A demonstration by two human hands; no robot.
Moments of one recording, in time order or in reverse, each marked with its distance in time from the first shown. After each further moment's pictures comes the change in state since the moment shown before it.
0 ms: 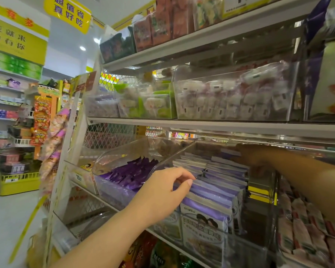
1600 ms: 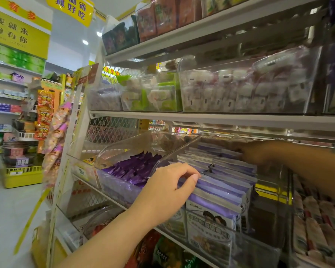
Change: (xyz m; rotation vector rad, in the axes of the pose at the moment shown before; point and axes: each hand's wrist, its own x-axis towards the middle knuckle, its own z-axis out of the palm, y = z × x) left_hand -0.002 -0.007 0.008 -0.010 0.078 0.054; right_hand 0.003 -0.013 0.003 -0.138 -0.130 -0.108
